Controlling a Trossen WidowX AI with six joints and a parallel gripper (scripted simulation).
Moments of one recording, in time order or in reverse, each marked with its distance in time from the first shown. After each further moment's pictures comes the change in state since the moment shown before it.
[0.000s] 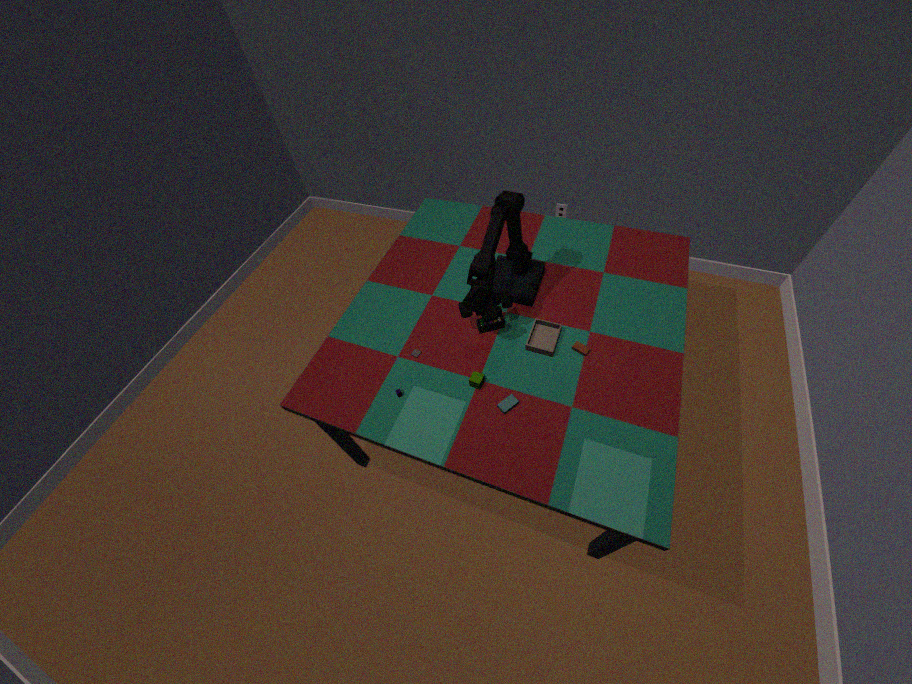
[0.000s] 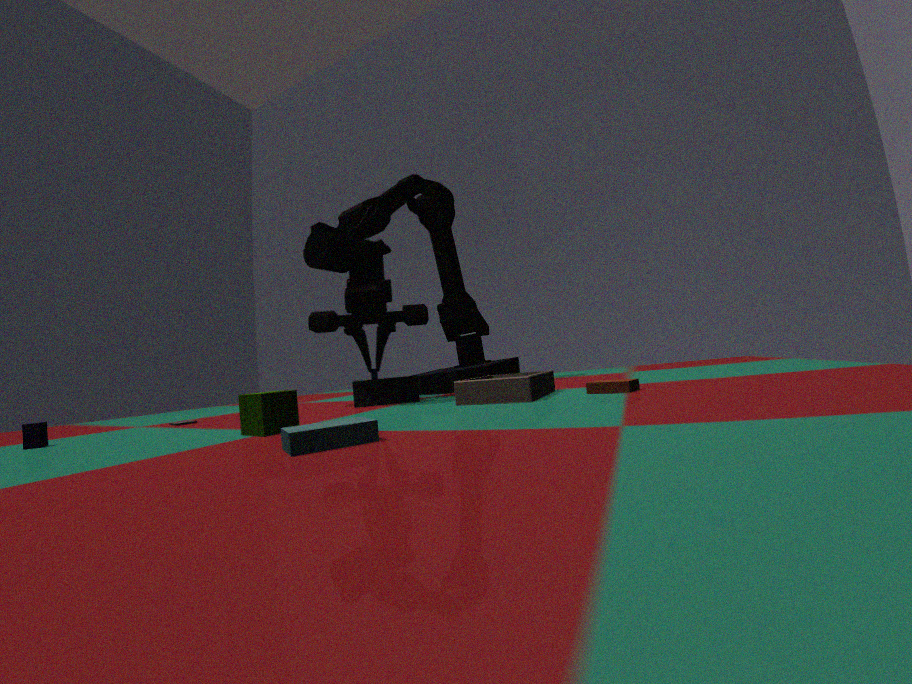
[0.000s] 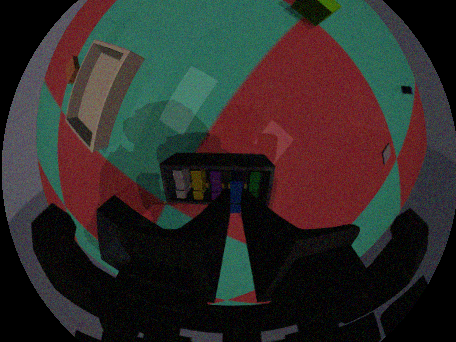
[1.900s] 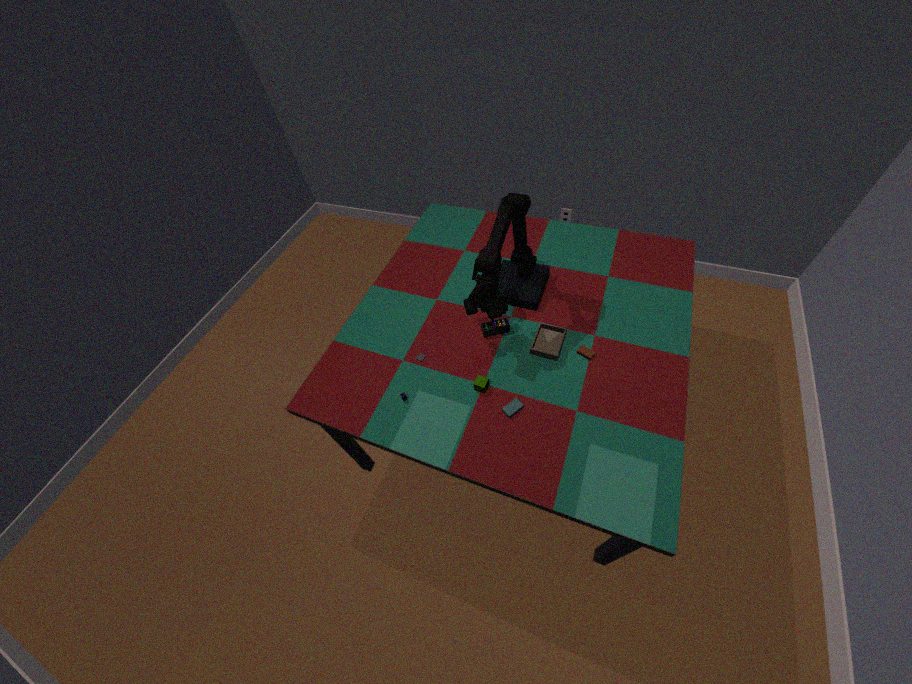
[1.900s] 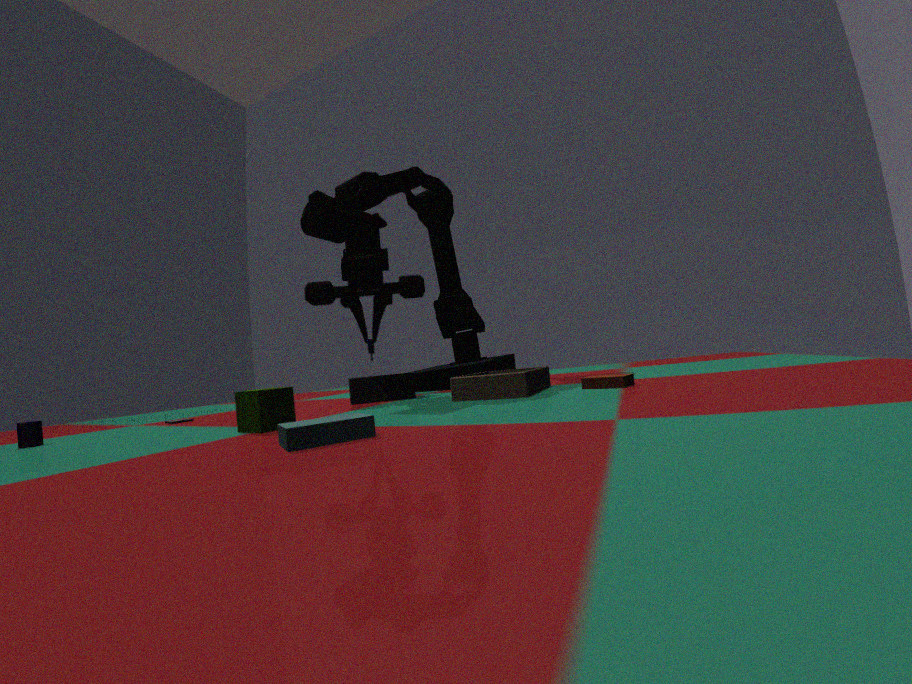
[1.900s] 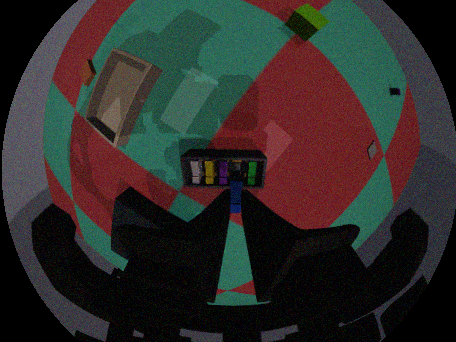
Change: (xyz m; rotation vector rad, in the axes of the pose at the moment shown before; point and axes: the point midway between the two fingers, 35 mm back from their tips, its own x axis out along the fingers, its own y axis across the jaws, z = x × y) arm -0.041 0.004 0.005 0.000 -0.001 0.000
